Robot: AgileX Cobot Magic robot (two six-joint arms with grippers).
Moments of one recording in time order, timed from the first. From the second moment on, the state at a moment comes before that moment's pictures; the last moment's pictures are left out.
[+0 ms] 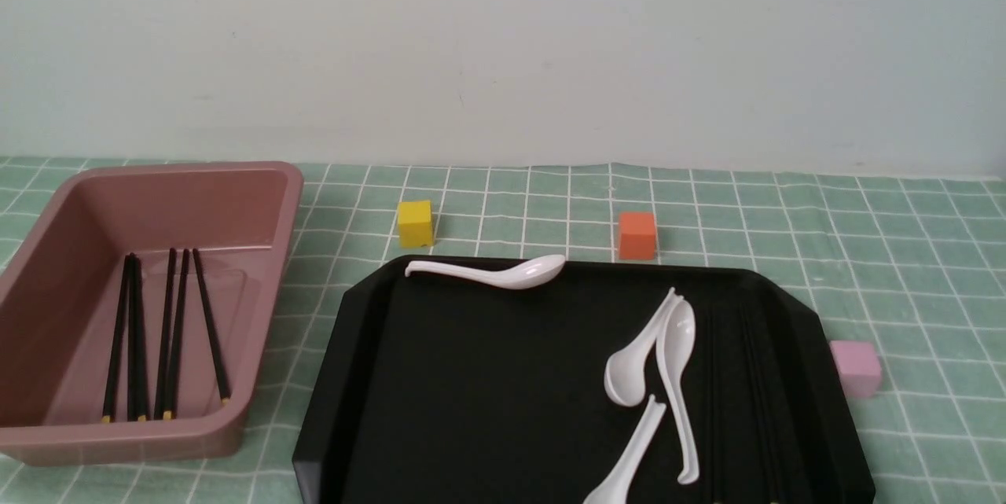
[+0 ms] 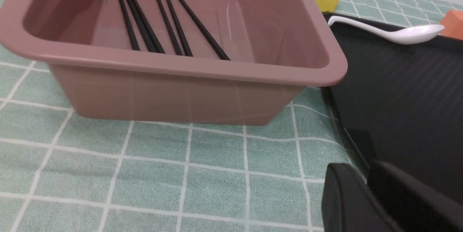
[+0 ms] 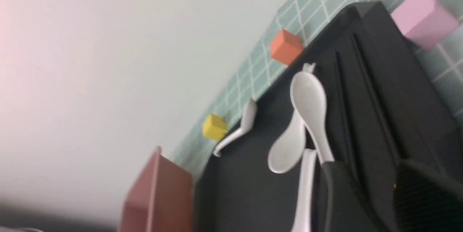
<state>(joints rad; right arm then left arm) 0.12 -0.01 0.02 0.60 0.28 0.52 -0.15 -0.01 0.03 -0.05 0.38 -0.23</state>
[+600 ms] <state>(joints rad) 0.12 0.36 -0.37 0.41 0.40 0.14 -0.15 -0.01 0.03 -0.05 0.38 -0.23</state>
